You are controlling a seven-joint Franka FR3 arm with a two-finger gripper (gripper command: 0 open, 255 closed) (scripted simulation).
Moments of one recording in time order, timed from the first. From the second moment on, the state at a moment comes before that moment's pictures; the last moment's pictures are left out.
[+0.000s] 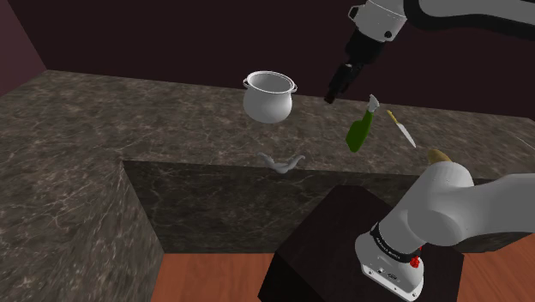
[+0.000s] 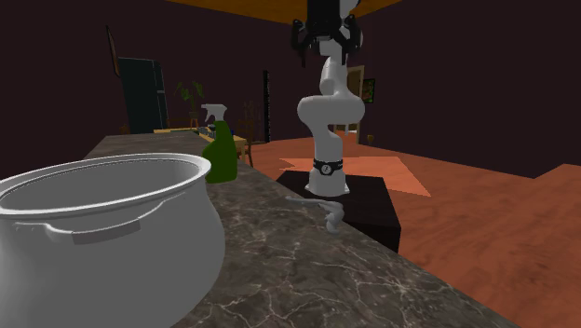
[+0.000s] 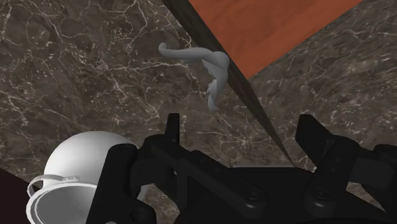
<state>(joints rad) 0.02 -0.80 -0.02 -2.36 0.04 1.72 -0.11</state>
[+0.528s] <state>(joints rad) 0.03 -0.68 0.02 -2.45 0.05 1.88 -0.08</state>
